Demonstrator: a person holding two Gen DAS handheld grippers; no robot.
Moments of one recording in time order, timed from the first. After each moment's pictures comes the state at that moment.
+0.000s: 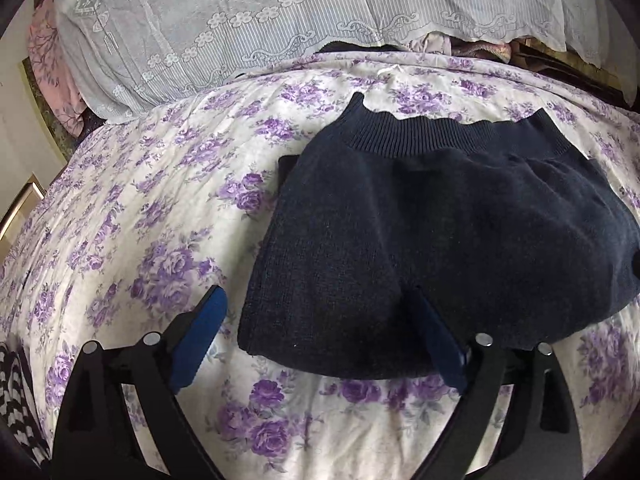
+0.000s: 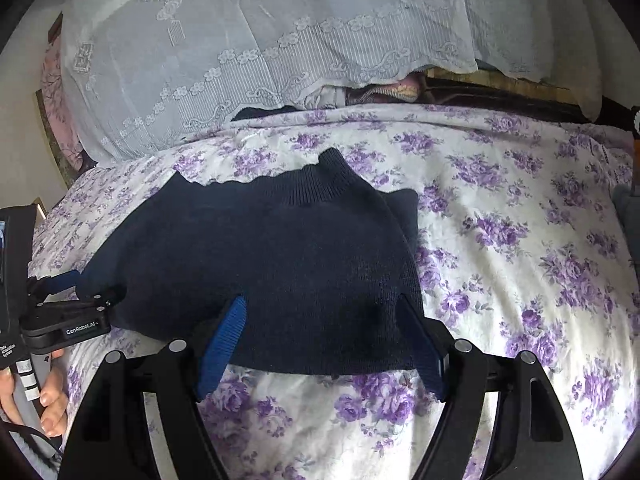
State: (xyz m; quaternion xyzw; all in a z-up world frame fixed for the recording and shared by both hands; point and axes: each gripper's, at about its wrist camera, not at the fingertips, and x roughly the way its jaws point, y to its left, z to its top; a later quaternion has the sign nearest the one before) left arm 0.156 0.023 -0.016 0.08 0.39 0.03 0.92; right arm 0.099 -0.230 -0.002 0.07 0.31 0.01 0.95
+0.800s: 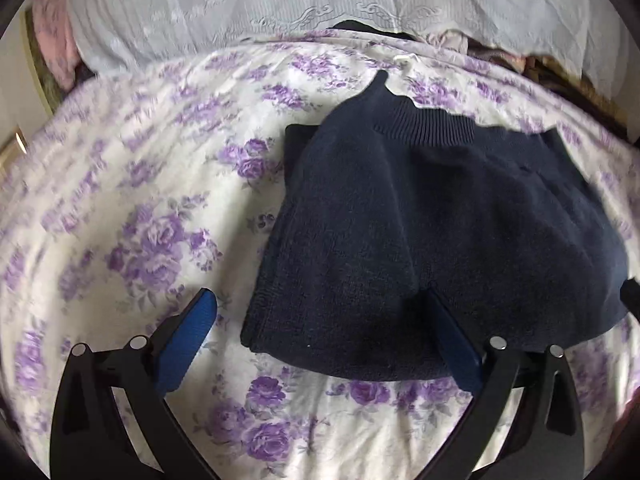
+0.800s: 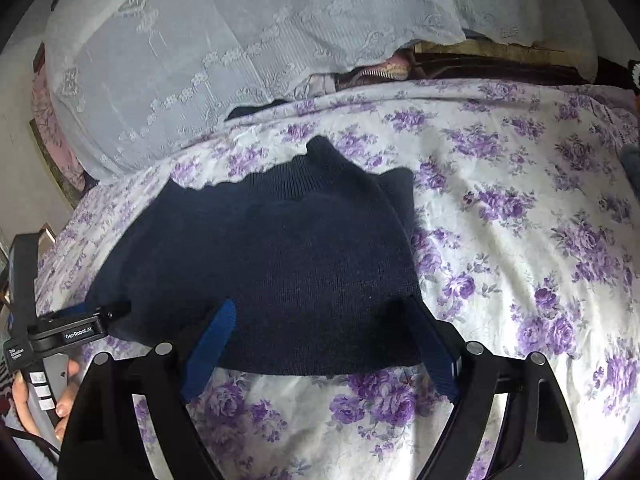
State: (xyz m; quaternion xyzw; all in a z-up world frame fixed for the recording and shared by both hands) left arm 0.170 0.054 -0.024 -0.02 0.43 0.00 0.90; right arm 0.101 -0.250 -0.010 0.14 0.31 0.02 0.94
